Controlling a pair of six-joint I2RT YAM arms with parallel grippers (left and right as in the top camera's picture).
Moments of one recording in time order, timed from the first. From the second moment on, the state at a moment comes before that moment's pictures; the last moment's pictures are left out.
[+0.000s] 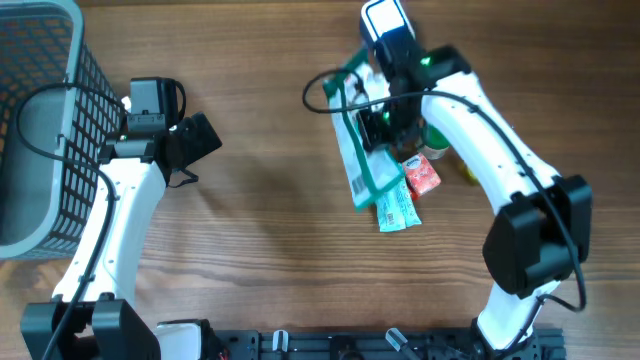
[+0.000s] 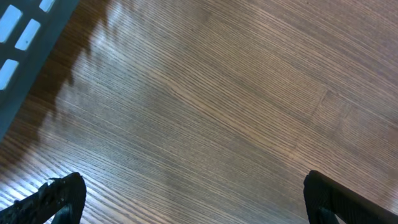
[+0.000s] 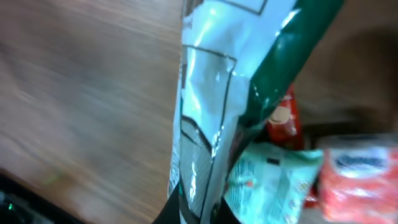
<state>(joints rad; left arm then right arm) 0.02 1.47 1.11 -0.76 -0.14 -0.49 0.40 1.95 1.64 -1.15 -0.30 0.12</state>
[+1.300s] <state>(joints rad) 0.02 1.47 1.11 -0.76 -0.14 -0.49 0.40 1.95 1.55 -0.63 -0.27 0.21</state>
